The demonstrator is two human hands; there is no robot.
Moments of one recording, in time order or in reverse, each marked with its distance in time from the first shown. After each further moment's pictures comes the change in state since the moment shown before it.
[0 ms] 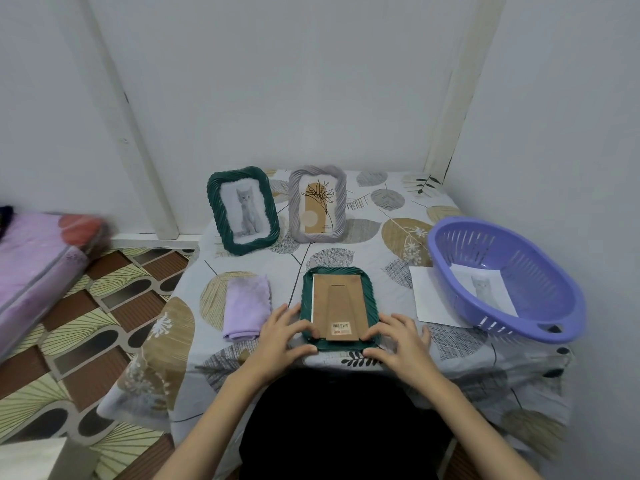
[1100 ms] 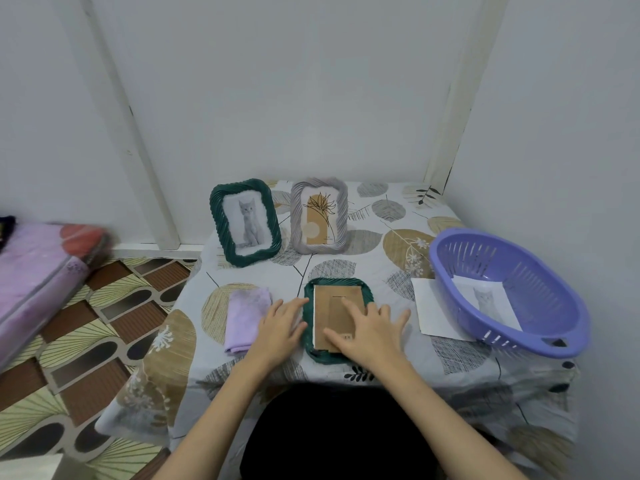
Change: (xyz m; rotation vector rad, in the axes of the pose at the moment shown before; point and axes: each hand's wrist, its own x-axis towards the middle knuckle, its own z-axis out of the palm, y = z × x) left_hand 0.029 0.011 -0.020 0.068 0.051 -0.129; right_hand 0.044 -0.059 0.015 -0.441 -0.001 0.065
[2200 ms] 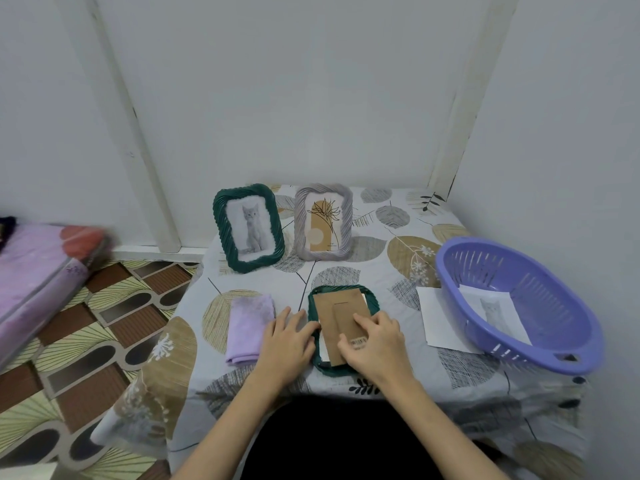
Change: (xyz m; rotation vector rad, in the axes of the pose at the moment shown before) left_hand 0.004 -0.004 0.020 0.427 0.002 0.045; right_hand -0.005 0.000 0.005 0.367 0.148 0.065
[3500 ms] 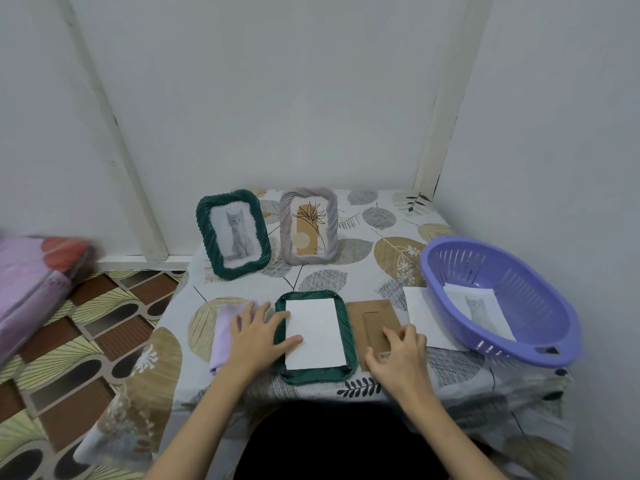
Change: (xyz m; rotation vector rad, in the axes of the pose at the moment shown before) left_hand 0.011 -0.025 -0.018 -0.086 -0.039 -0.130; right_hand -0.010 0.053 -0.006 -0.116 0.124 0.116
